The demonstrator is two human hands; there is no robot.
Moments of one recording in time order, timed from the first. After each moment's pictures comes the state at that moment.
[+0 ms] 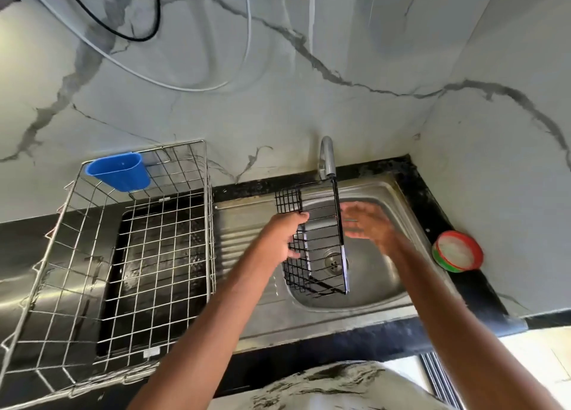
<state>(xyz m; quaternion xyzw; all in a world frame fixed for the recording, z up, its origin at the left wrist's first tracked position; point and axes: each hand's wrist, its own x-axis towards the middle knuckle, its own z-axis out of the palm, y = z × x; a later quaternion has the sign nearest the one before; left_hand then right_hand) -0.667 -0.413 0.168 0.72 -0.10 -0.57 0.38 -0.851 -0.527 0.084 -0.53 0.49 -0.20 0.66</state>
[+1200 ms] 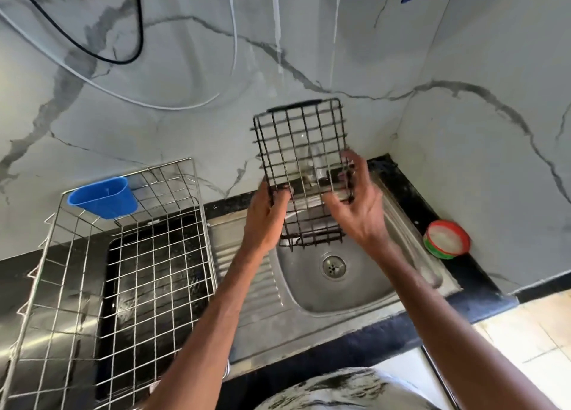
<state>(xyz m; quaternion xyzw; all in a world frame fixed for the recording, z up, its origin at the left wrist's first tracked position) -0.618 -0.409 0.161 0.68 -0.45 -0.34 0.47 -0.798 -0.460 0.179 -0.73 0.45 -0.42 0.29</state>
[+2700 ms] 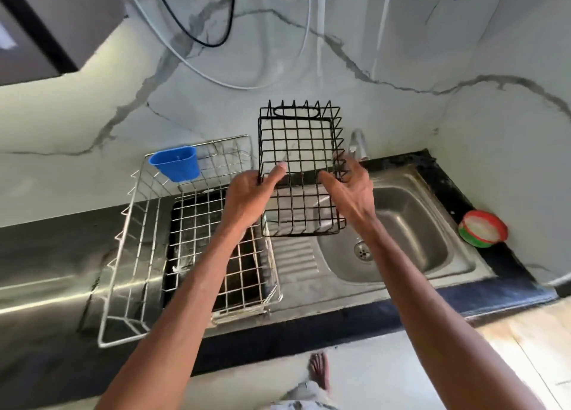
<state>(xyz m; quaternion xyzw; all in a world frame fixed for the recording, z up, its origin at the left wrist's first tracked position) -0.535 -0.274 0.216 0.72 -0.44 -0.26 0.47 -0.718 -0.356 0.207 -0.65 0.48 -0.39 0.43</state>
